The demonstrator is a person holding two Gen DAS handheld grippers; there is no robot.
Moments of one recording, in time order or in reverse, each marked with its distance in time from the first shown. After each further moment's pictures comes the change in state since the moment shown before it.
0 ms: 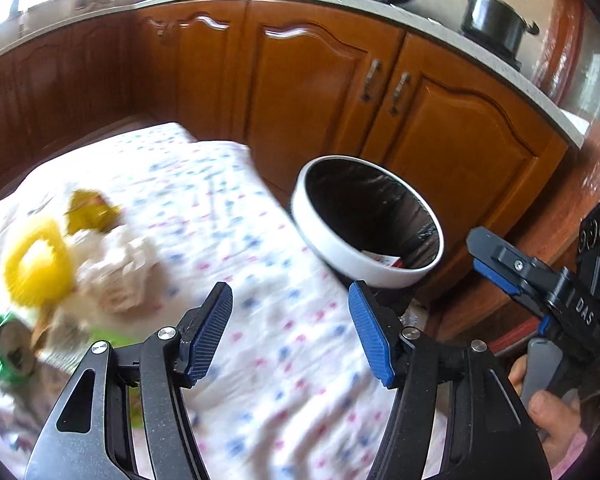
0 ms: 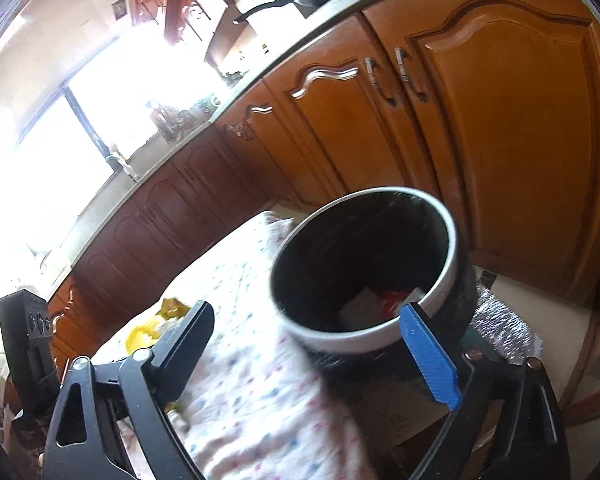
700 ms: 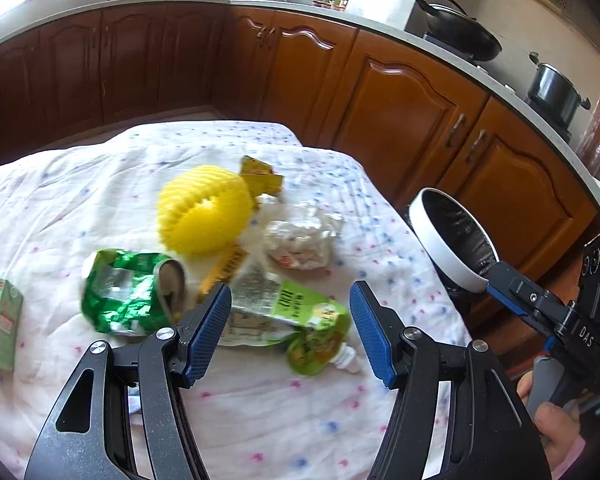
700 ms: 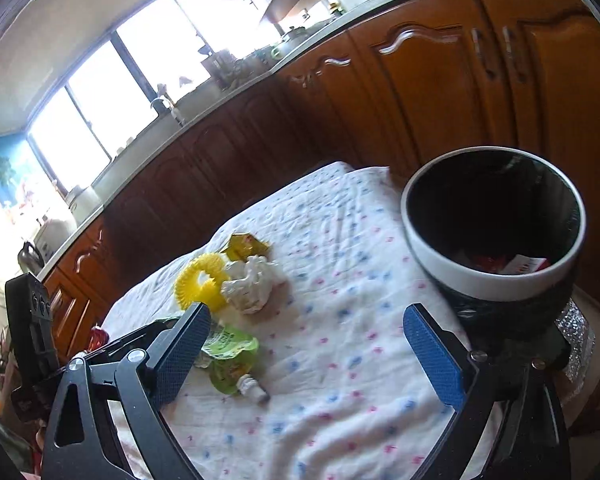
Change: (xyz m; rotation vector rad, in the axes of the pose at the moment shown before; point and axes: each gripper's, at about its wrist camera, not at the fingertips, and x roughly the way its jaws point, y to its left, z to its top) left arm -0.066 0.124 -0.039 -0.200 -0.067 0.126; right arm 0.042 0.103 -0.042 -0.148 0.137 0.116
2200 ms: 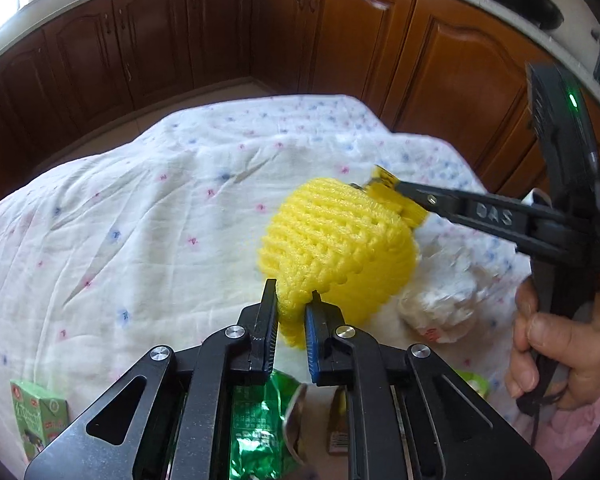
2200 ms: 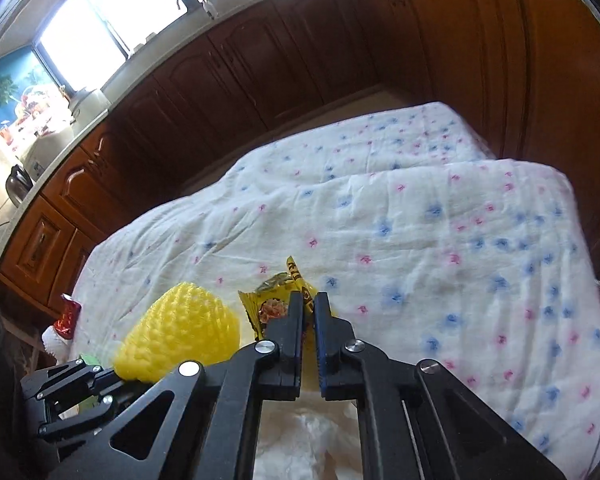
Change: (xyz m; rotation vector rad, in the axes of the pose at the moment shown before) left arm 0.085 0.063 0.064 0.041 0.135 0.172; right arm 0.226 0.075 0.066 -0.191 0.325 0.074
